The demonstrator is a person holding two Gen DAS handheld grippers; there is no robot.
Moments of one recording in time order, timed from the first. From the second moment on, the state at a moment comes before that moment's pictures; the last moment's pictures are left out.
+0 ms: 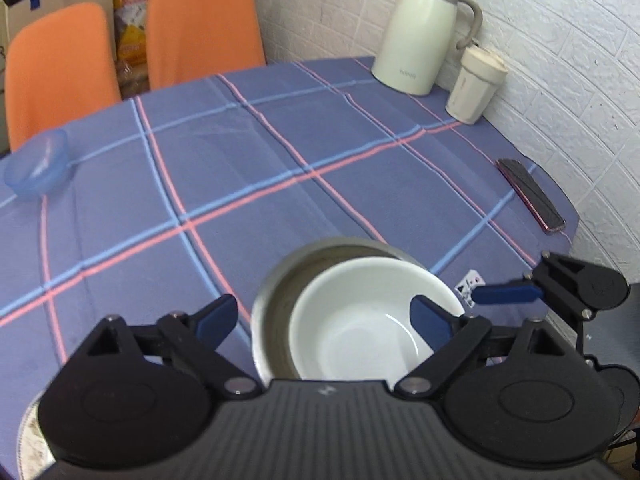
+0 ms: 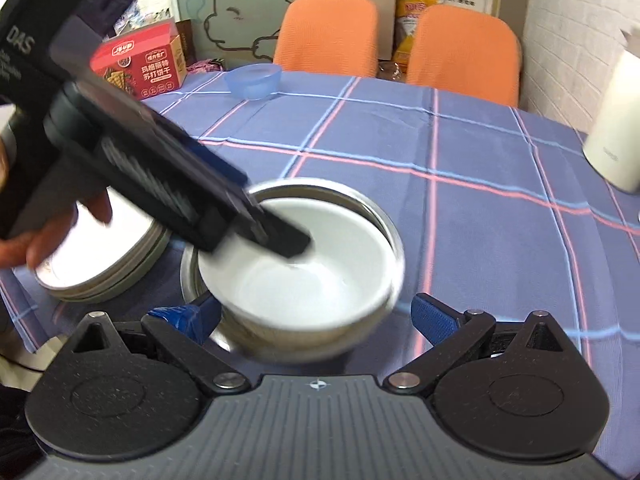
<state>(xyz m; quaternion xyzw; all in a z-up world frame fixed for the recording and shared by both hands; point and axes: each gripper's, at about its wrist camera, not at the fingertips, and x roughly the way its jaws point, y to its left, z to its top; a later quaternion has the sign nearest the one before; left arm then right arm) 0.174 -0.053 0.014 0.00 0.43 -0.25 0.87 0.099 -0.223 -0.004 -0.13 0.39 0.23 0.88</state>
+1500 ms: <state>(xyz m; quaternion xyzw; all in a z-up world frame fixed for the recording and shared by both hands) 0.316 0.176 0.007 -0.15 0.40 -0.04 0.91 0.264 -0.040 0.028 -0.17 0.36 0.28 0.87</state>
